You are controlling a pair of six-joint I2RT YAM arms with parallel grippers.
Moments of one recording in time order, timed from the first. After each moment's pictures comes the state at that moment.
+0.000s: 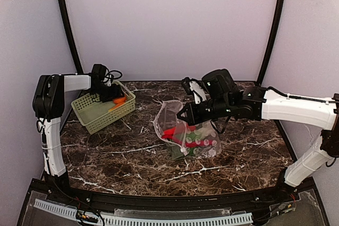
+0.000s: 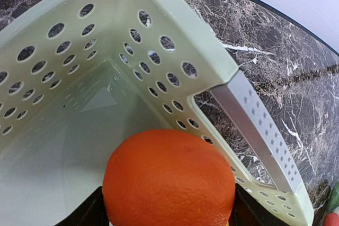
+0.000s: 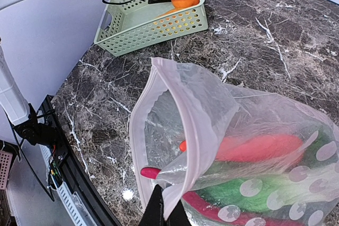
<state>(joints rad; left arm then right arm) -0.11 2.15 1.61 -0.39 0.25 -0.31 0.97 1.47 1.20 -0.35 -0.09 0.46</state>
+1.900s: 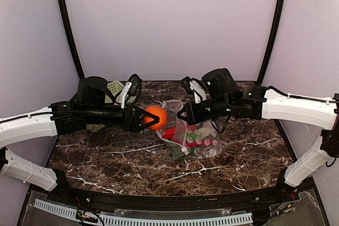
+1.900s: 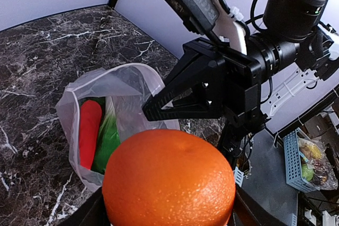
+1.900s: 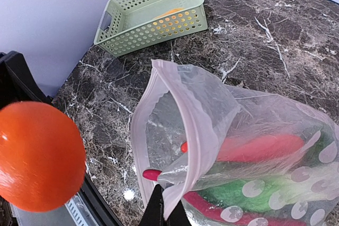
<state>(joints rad) -0.87 1.14 0.91 -0.13 0.34 -0.42 0.97 1.47 1.21 -0.36 -0.09 0.47</state>
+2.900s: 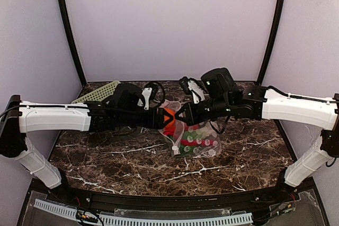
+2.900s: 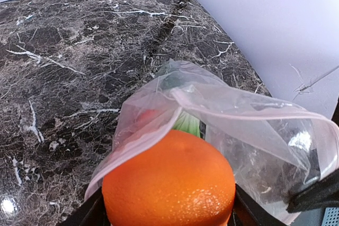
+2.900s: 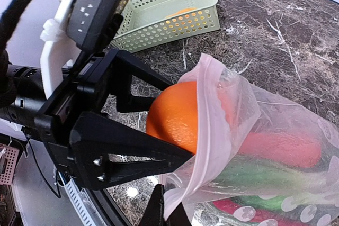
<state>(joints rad) -0.93 1.49 1.02 -0.07 -0.01 -0.55 0.99 1.47 1.22 -0.36 -0.13 0.46</state>
